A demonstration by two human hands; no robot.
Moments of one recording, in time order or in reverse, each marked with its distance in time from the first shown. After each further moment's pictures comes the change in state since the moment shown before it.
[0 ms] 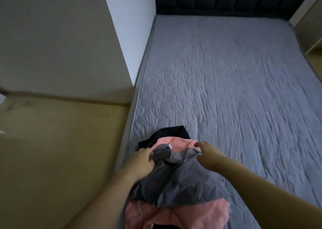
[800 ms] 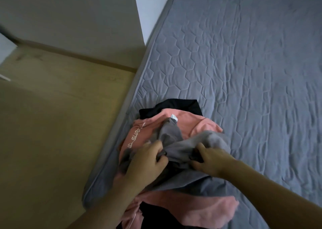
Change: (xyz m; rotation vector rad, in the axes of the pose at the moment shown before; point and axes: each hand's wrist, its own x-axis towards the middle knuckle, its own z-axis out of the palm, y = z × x) left_hand -0.007 -0.005 0.135 -0.175 0.378 0.172; right_hand 0.067 0.071 0.116 -0.348 -0.115 -0.332
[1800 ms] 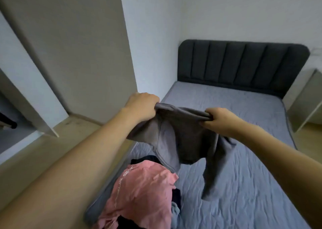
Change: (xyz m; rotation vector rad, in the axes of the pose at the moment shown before) left_hand -0.075 0.521 -0.299 0.733 0.355 0.162; right_hand -0.483 0.055 -0.394 0.157 0.631 -0.187
